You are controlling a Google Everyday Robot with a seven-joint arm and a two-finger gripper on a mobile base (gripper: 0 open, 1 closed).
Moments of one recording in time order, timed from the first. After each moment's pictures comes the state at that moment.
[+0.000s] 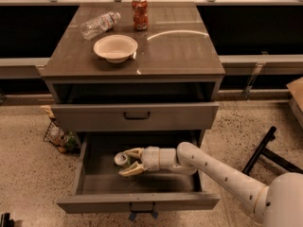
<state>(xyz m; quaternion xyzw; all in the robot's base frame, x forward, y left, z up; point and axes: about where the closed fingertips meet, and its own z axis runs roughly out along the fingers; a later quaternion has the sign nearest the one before) 0.567 0.093 0.475 -0.53 0.53 0.40 0.52</state>
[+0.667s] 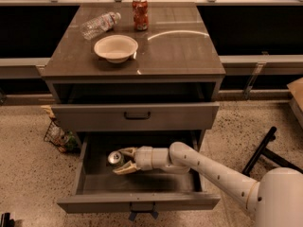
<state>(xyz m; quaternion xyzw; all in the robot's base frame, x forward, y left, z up) 0.577 0.119 0.461 -0.55 0.54 0.38 0.52</state>
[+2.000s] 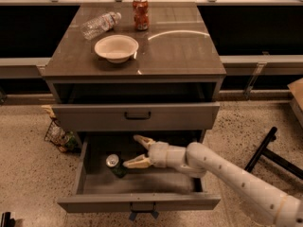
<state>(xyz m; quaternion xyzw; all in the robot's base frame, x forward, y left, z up) 0.581 0.063 0.521 -0.46 0.59 0.38 0.54</state>
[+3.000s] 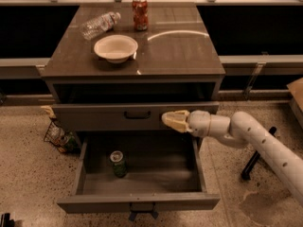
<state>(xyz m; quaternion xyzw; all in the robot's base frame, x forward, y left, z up) 0.623 -0.076 0.659 -0.40 0.59 0.44 0.54</state>
